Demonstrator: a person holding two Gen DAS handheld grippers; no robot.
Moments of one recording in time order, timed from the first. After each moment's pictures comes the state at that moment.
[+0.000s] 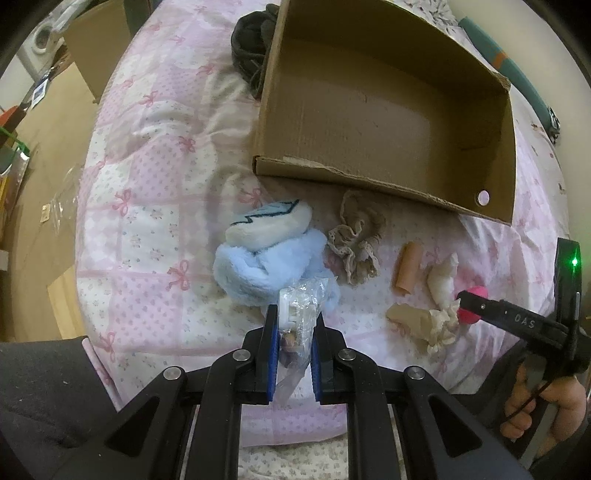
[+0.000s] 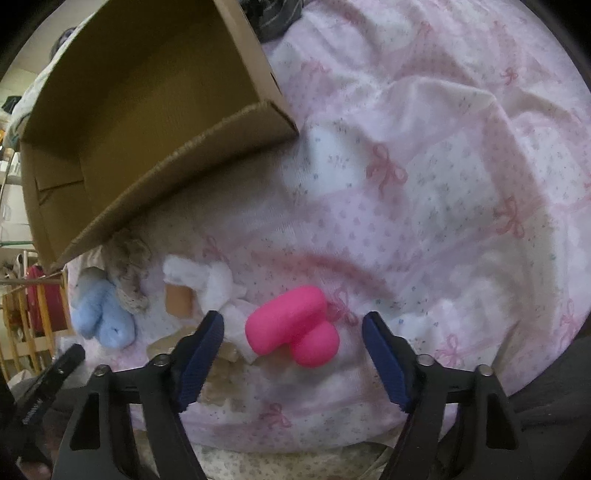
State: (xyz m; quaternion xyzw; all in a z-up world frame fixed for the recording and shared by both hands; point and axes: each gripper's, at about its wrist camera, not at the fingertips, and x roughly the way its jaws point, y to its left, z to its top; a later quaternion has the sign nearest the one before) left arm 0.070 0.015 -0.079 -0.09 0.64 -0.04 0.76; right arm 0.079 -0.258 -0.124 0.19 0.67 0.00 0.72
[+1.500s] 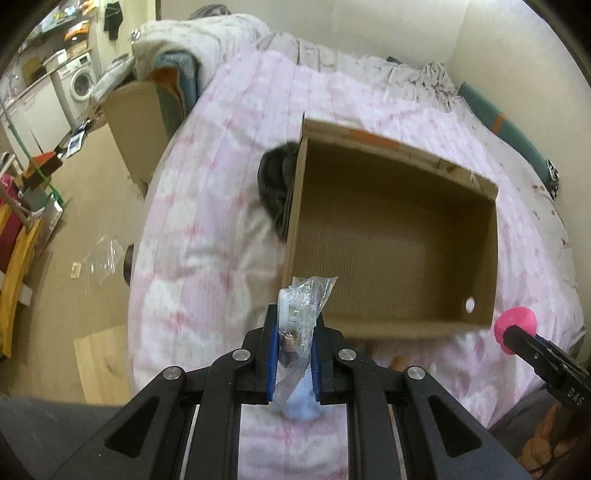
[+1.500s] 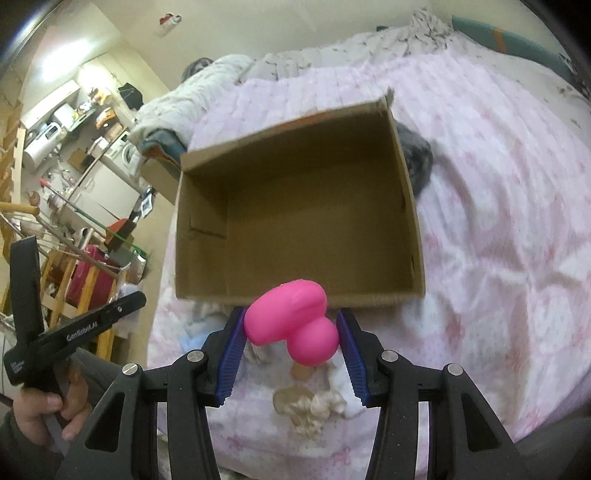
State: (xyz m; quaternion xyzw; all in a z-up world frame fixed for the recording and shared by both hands) left arm 0.106 0.025 0.020 -0.07 0.49 0.01 0.87; right arm 0.079 -0.223 0.002 0.14 0.48 0.16 0.85
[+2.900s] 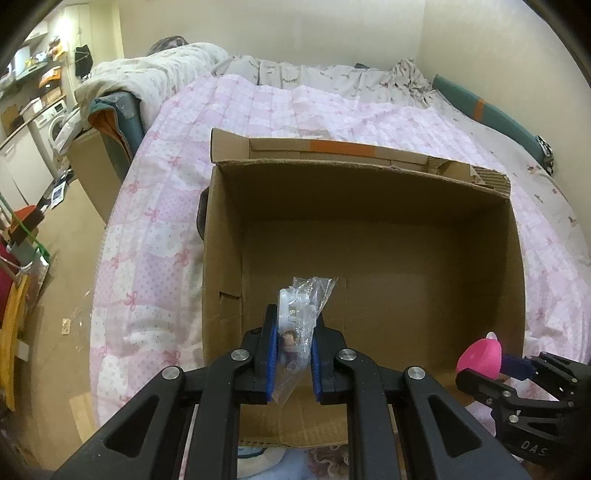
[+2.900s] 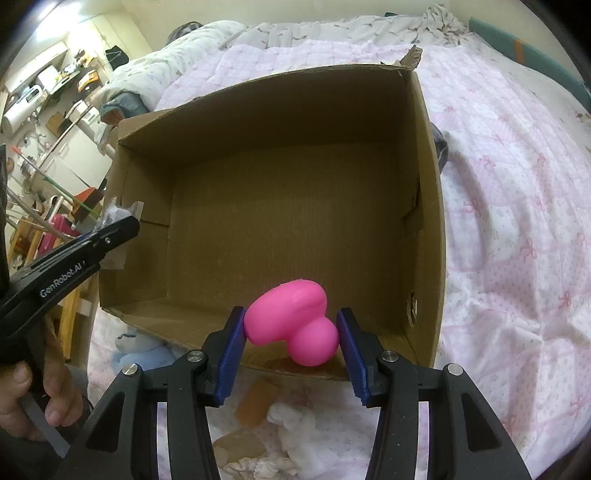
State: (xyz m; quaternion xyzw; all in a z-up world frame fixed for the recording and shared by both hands) left arm 0.174 -0.025 -0.030 -0.01 0.45 -0.02 0.89; right arm 0.140 -0.210 -0.053 0.07 0.52 0.13 0.84
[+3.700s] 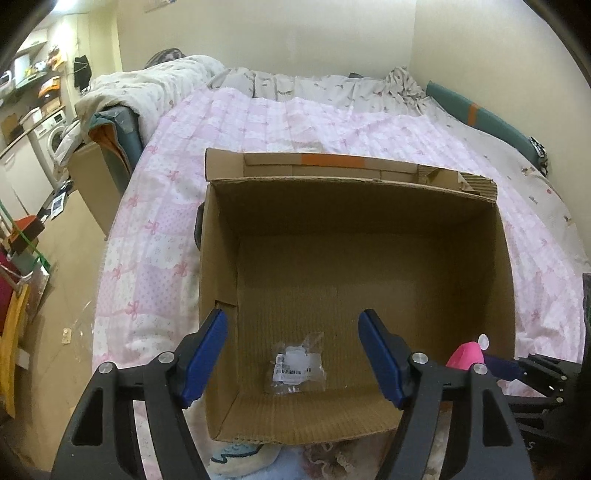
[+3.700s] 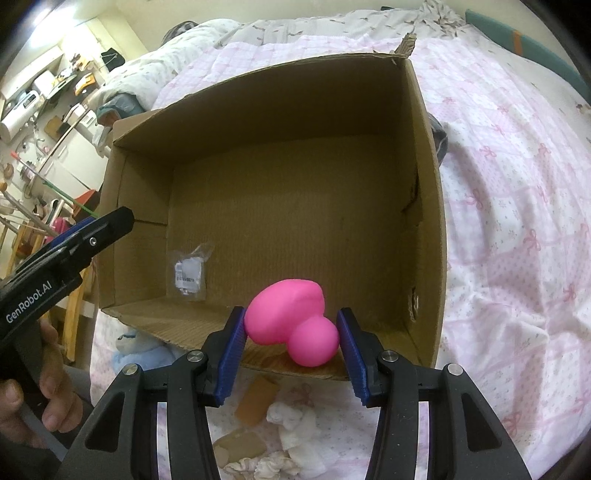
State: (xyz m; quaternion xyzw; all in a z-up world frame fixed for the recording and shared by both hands) left arm 0.168 -0.030 -0.021 0.00 0.43 -0.03 0.90; right arm 0.146 -0.211 -0.059 0.08 0.53 0.13 0.83
